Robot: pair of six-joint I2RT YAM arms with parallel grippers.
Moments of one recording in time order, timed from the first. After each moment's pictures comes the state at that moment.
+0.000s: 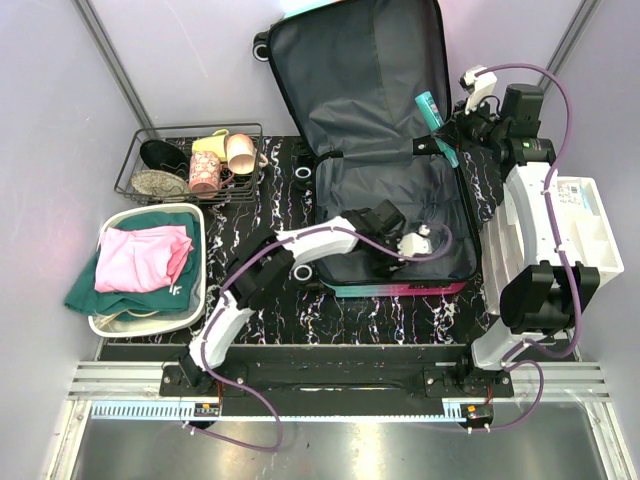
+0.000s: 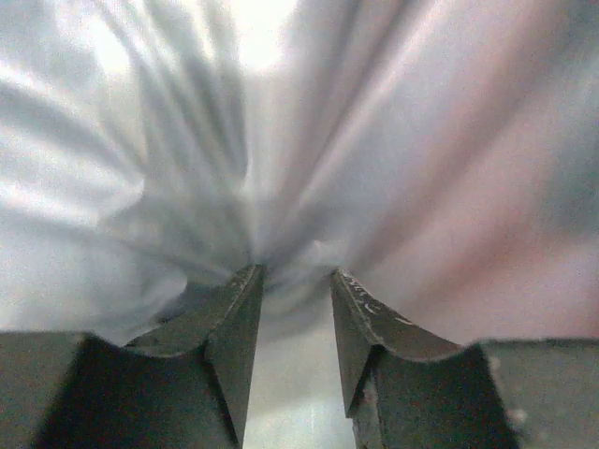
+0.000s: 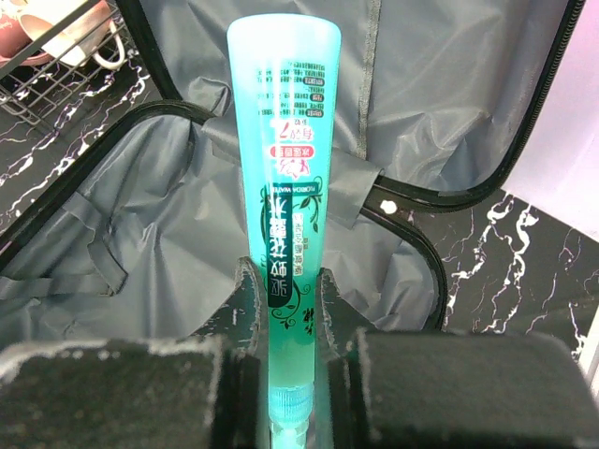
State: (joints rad) left arm -0.95 2.31 1.85 -0.54 0.42 0.50; right arm -0.04 1.65 1.73 -0.48 -0.58 -0.26
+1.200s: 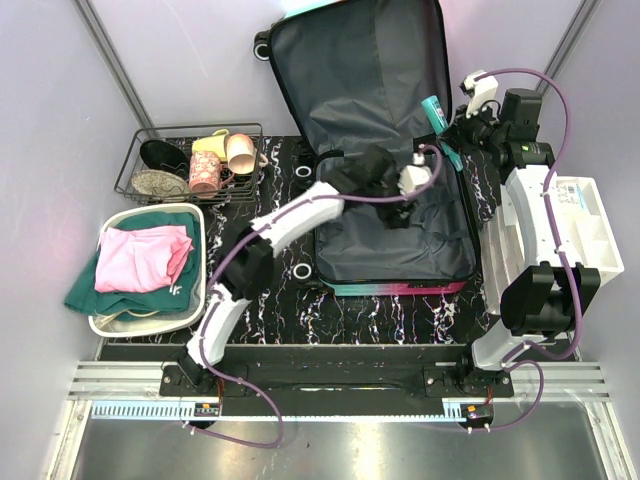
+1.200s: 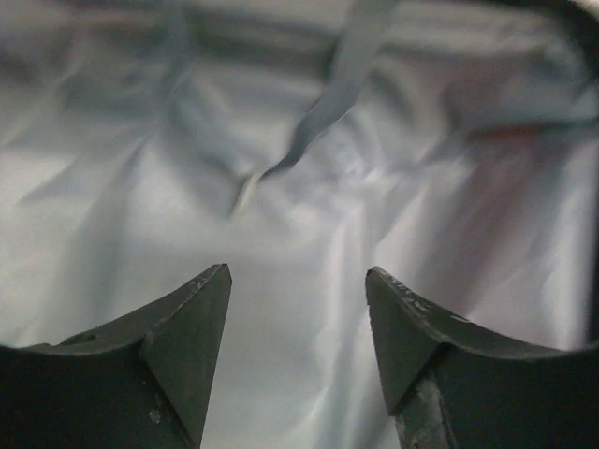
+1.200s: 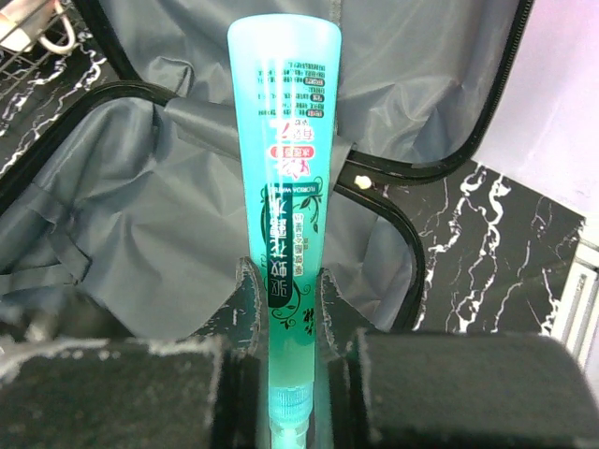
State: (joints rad) left arm -0.77 2.24 2.12 -0.60 0.47 0.40; right arm -0.04 1.62 1.67 -0.46 -0.51 -0.27
